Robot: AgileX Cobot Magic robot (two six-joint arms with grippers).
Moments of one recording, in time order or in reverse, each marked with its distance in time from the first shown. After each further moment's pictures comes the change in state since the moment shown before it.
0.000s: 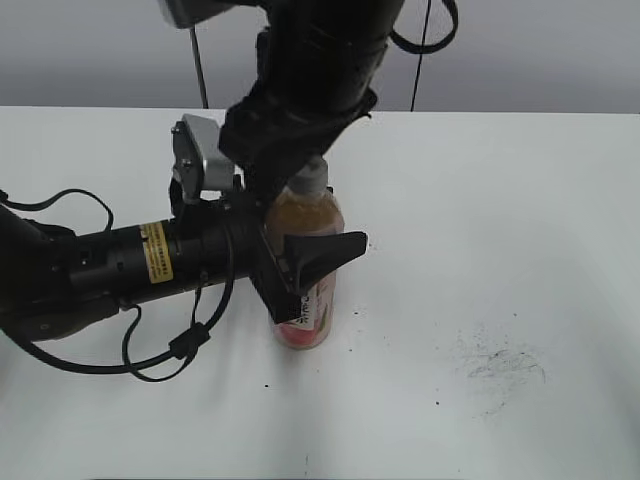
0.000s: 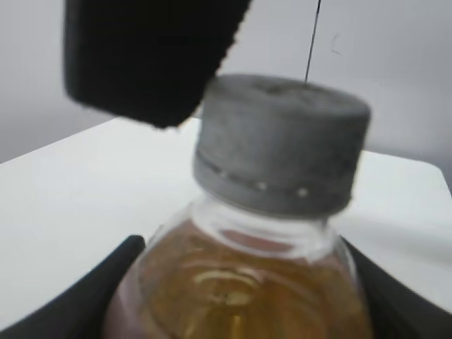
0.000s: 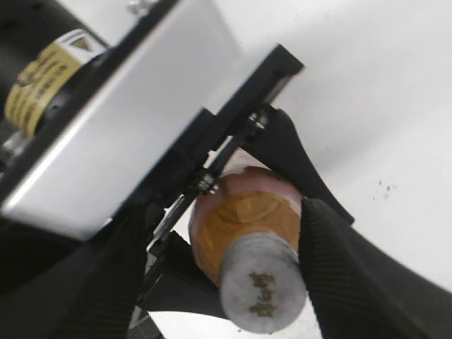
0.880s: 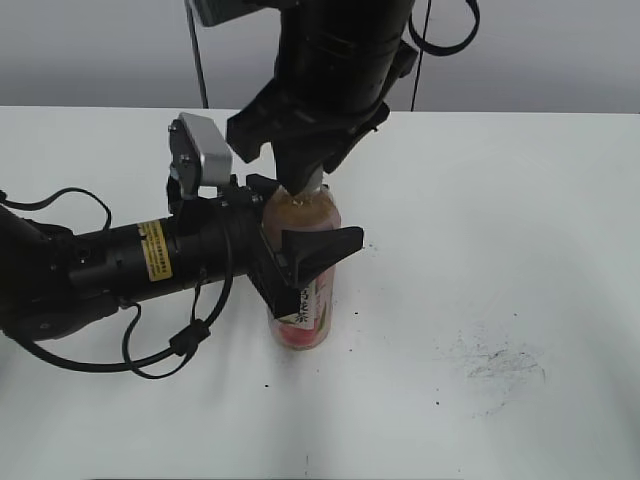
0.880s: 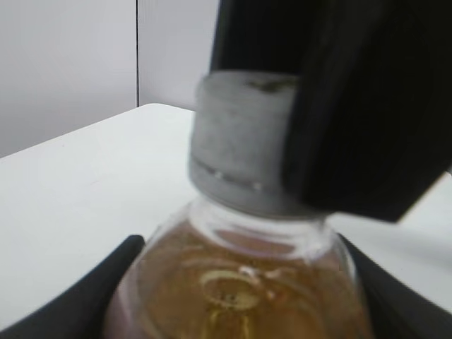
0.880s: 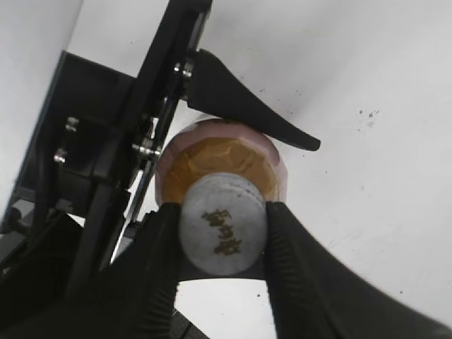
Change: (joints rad) left arm 0.000 0.000 0.000 -0.021 0.005 -0.017; right arm 0.002 0.000 0.001 -0.088 0.040 0.258
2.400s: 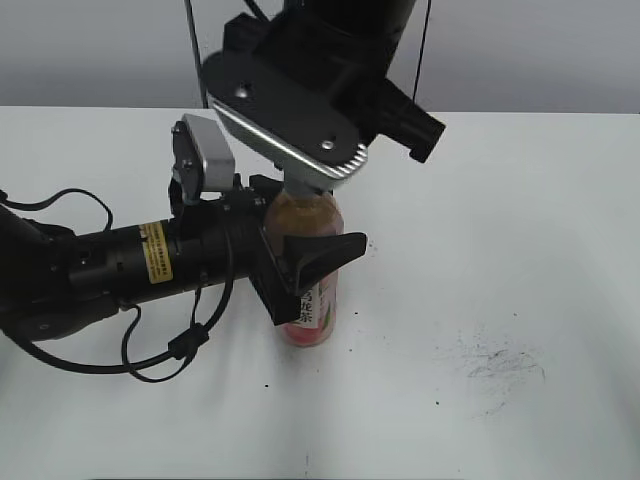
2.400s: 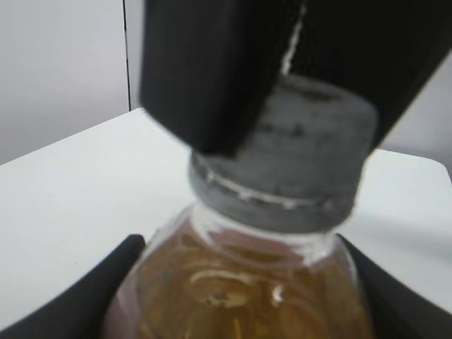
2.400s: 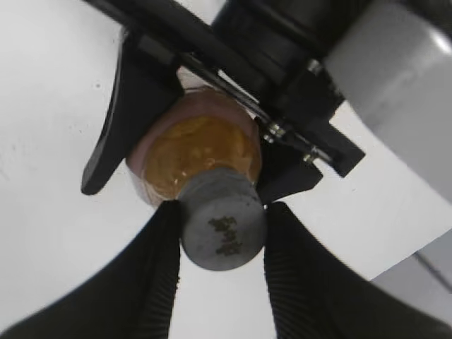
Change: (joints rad) left arm 0.000 0.000 0.000 0.020 -0.004 0.024; right arm -0.003 -0.006 -0.001 0.017 -0.005 -1.874
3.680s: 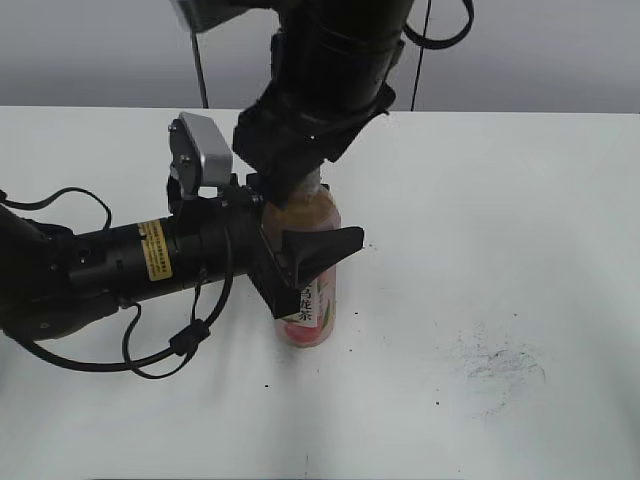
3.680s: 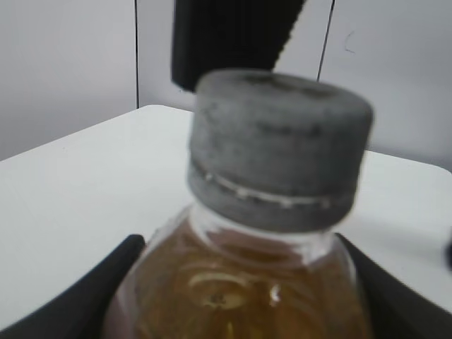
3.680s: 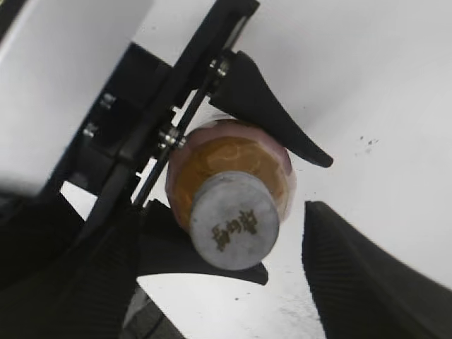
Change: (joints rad) left arm 0.000 0.000 0.000 -0.017 0.003 -0.016; right arm 0.003 -0.001 0.001 0.002 0.004 1.687
